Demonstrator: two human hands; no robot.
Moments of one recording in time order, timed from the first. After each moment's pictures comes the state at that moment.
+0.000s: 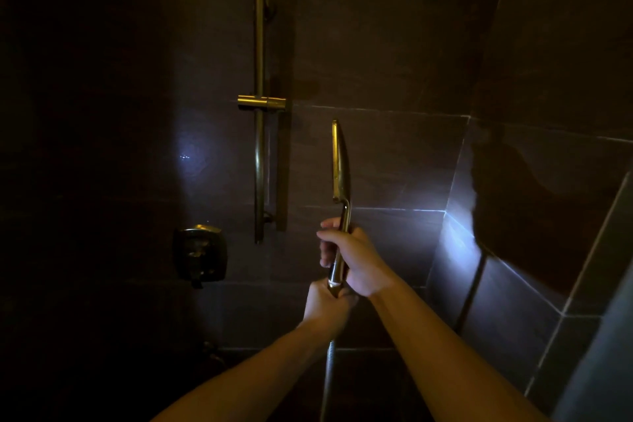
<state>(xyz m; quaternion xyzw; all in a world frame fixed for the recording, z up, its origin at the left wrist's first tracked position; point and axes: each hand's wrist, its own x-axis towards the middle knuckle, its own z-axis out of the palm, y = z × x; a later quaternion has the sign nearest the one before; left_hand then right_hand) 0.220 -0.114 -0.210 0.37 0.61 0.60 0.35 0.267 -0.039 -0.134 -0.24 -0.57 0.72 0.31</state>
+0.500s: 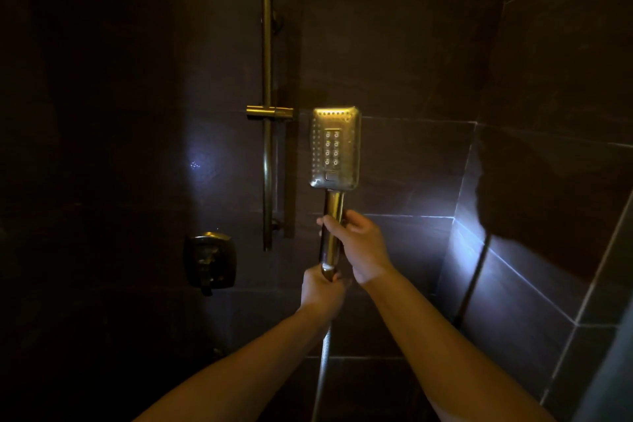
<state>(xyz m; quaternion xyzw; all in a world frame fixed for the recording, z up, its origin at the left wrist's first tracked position) 0.200 -0.109 -0.186 0.33 0.62 0.65 0.30 0.261 -0.052 -0.113 -0.22 -0.63 0.62 0.42</state>
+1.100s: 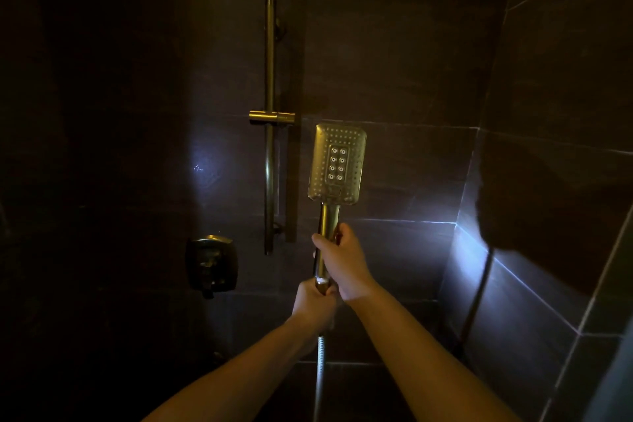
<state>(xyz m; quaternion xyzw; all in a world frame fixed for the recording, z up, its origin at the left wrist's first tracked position) 0.194 -0.122 -0.195 0.33 0.64 0.61 0.33 0.244 -0.067 -0.125 -0.28 -0.66 0.58 0.38</state>
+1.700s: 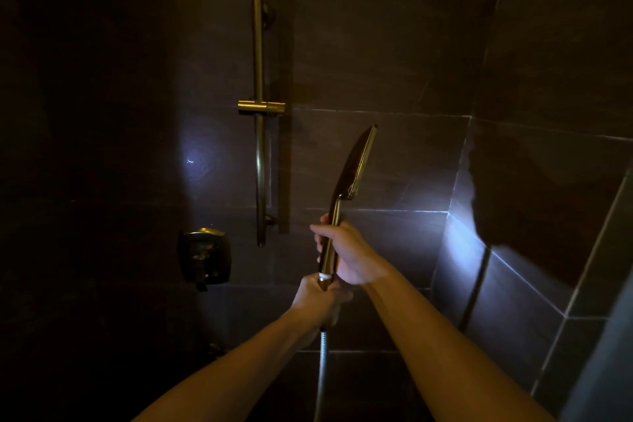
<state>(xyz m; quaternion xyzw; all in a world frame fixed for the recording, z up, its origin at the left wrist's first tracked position) 0.206 -0.121 -0.197 0.38 0.58 0.60 0.40 0.259 -0.044 -0.116 -0.24 -0.59 0.73 0.26</state>
